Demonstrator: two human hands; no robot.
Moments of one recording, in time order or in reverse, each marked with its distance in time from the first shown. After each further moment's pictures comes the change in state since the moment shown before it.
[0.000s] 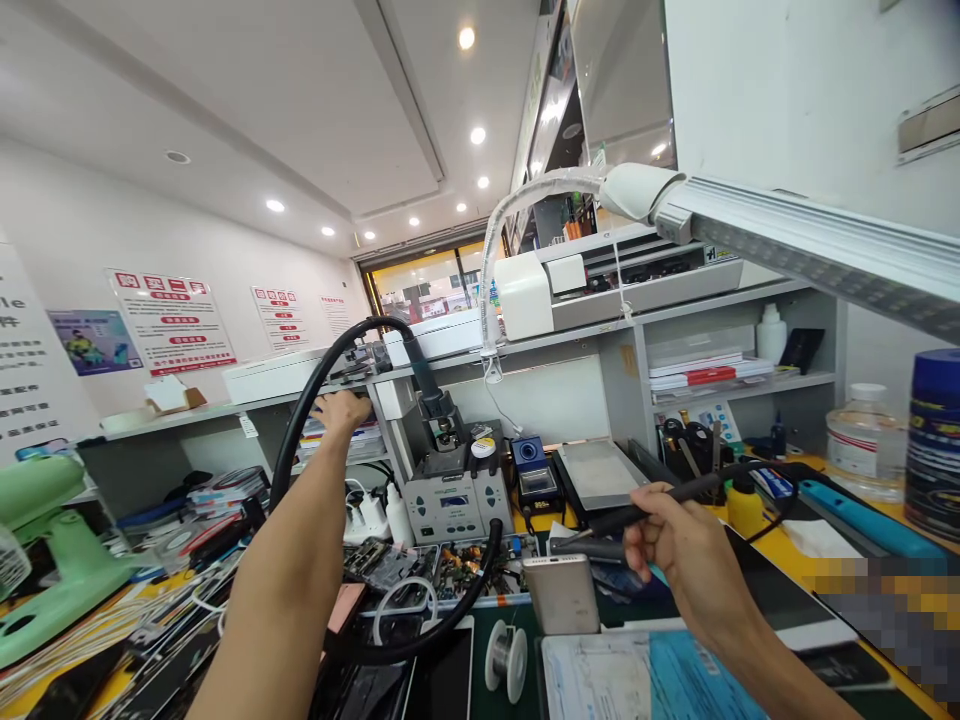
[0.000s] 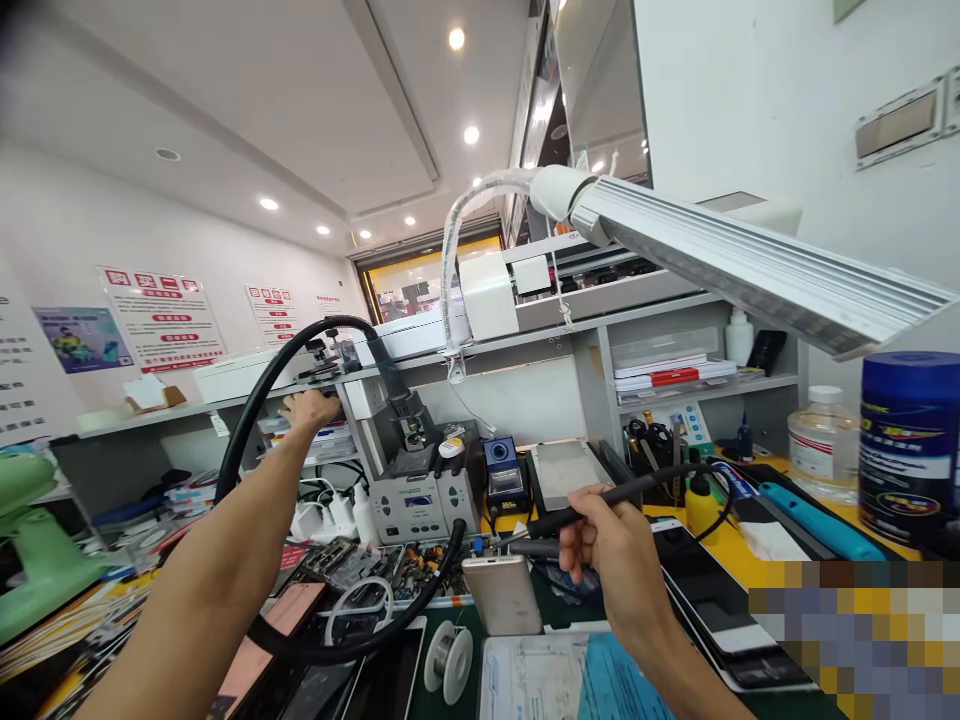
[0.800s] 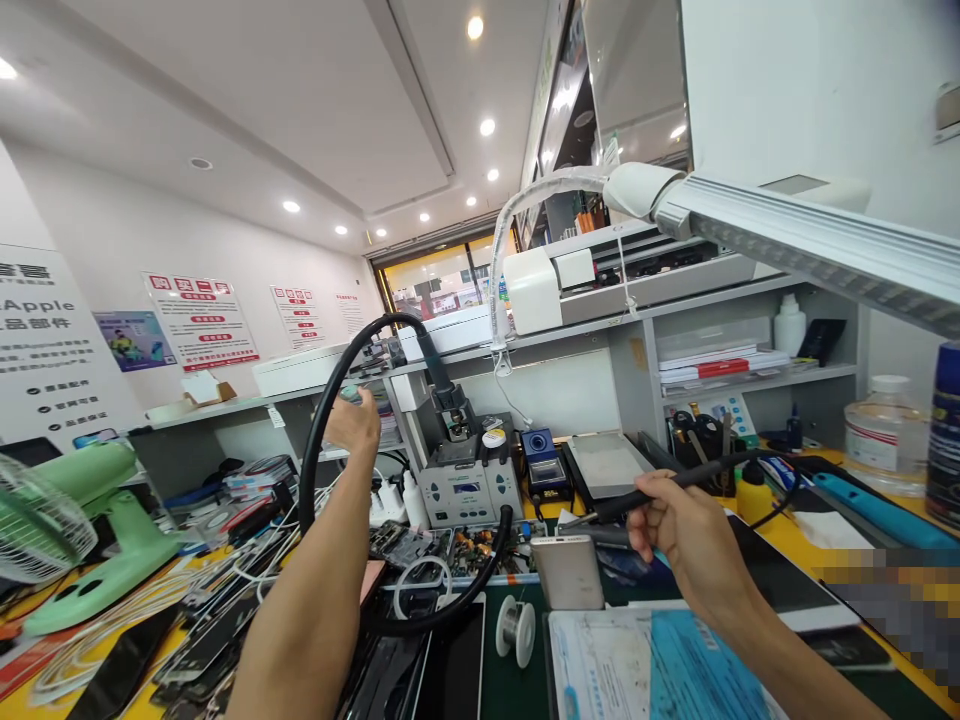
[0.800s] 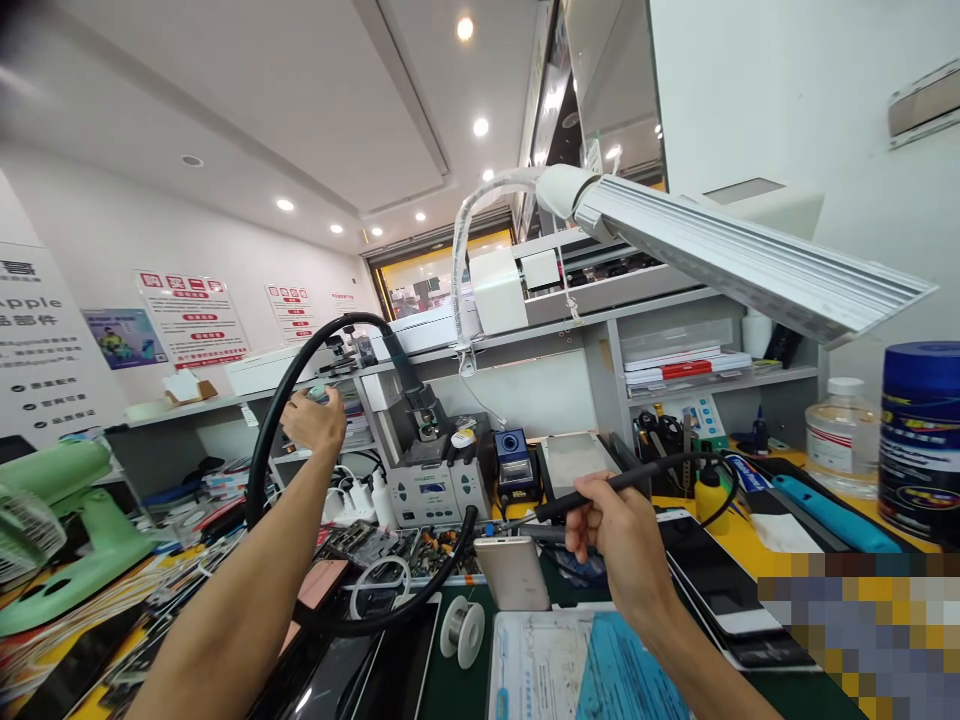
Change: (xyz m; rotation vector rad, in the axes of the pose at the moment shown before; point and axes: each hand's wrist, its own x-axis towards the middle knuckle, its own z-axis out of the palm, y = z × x) left_hand -0.074 0.007 -0.015 -0.453 0.450 -0.299; right_hand -0.004 -0.006 0.004 0.027 -0.018 -0.005
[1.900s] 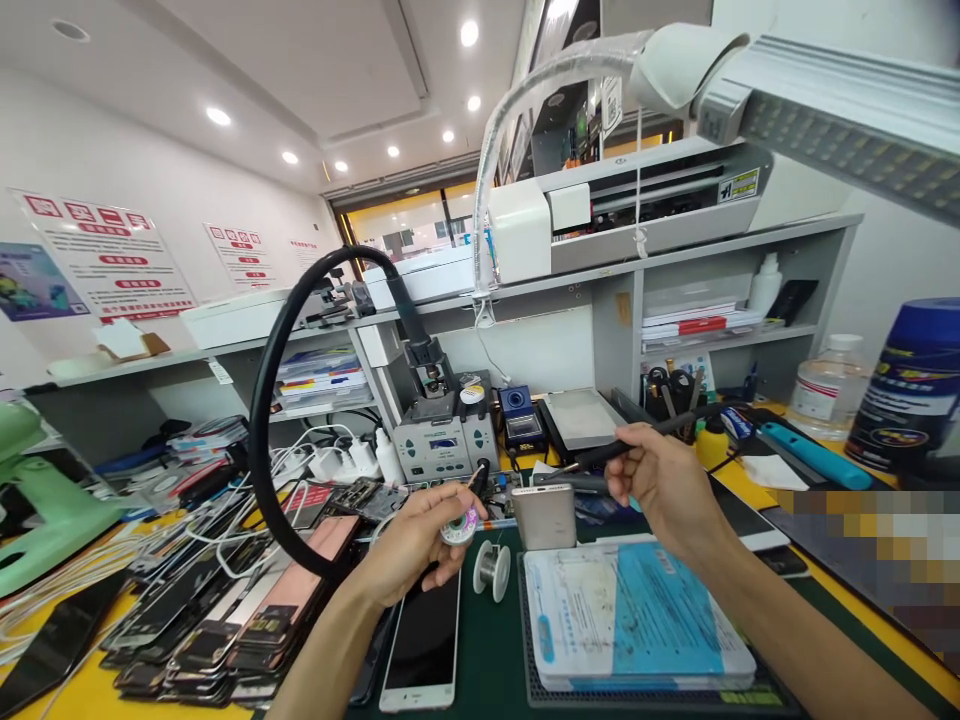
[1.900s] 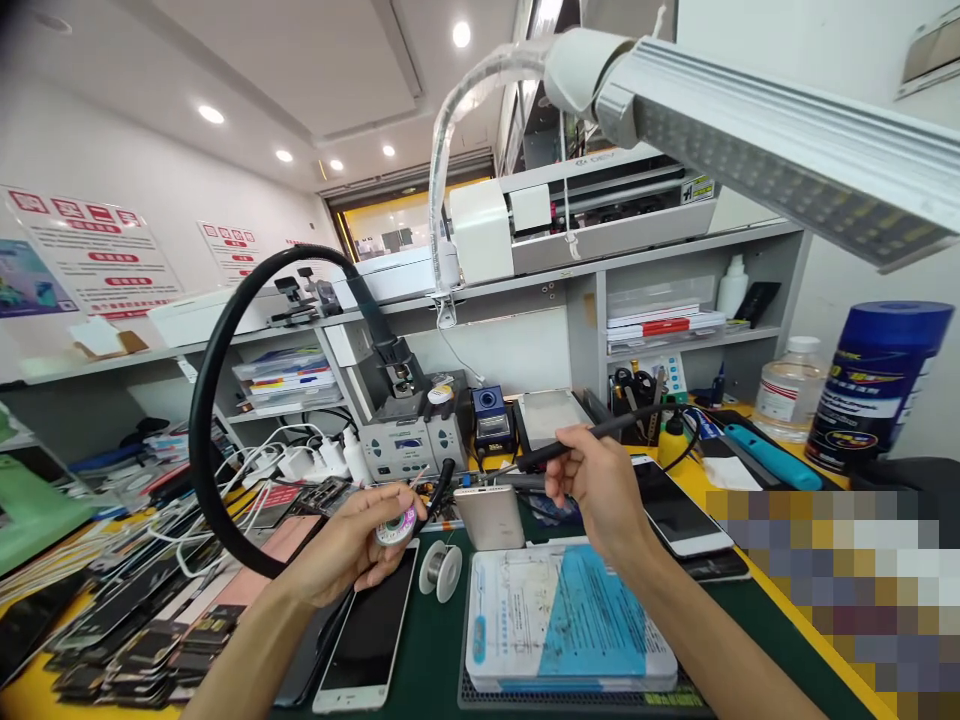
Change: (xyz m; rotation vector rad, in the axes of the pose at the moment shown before) left_hand -0.176 -0.049 -0.124 -0.606 -1.731 -0.477; right_hand 0.002 0.000 0.000 -0.006 0.003 0.078
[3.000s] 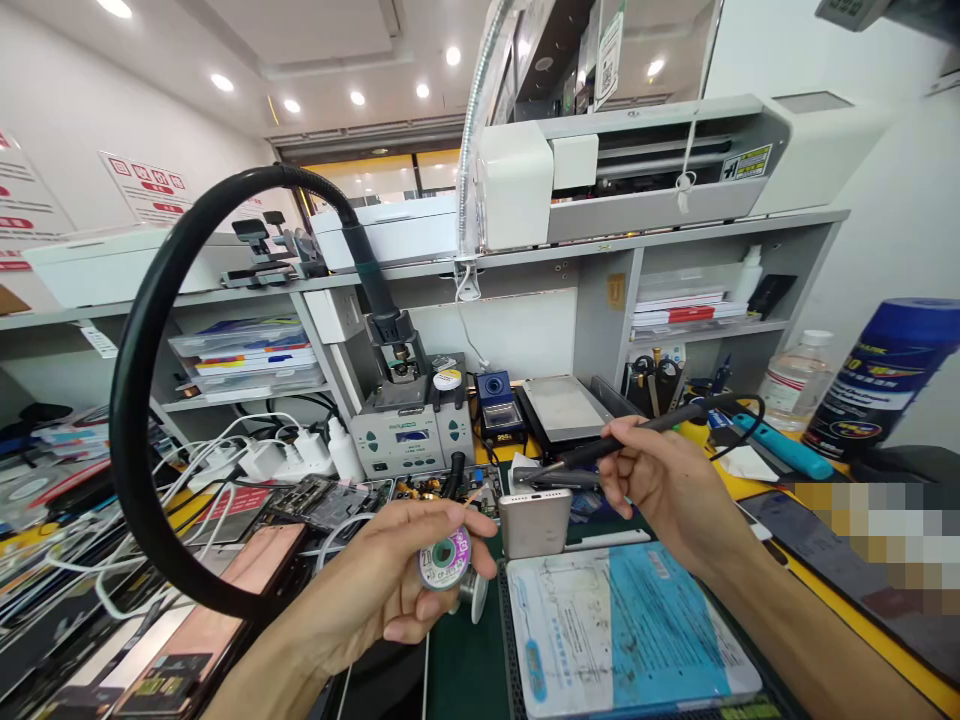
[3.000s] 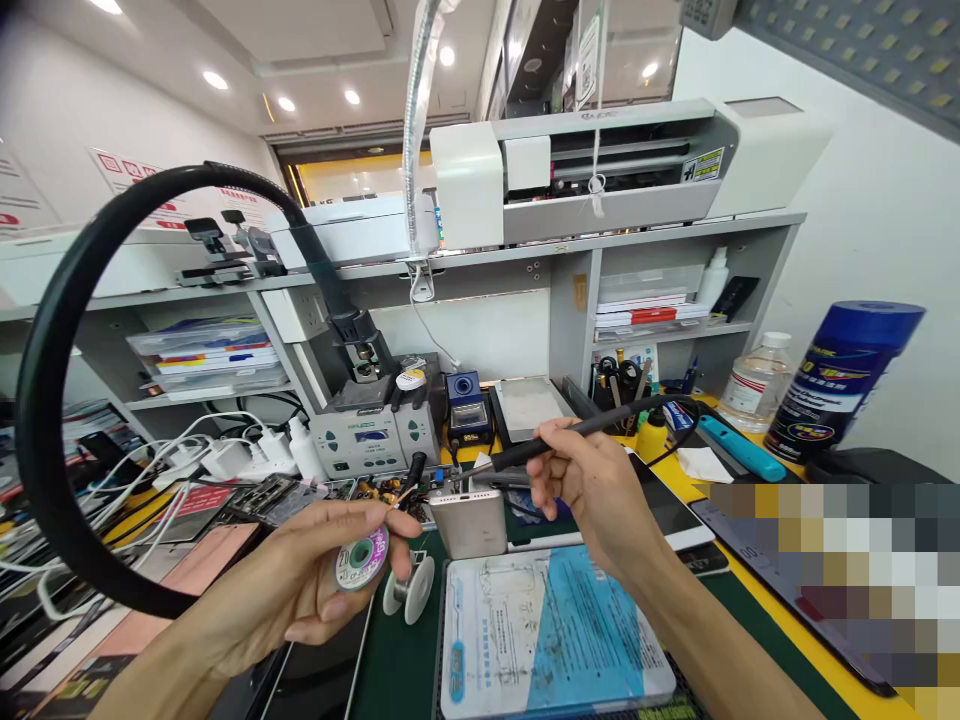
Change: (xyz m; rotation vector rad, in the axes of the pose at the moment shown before) left_hand 0.001 0.010 0.005 -0.164 -0.115 -0.210; right_hand 0.001 -0.001 0.003 -0.093 -0.033 0.037
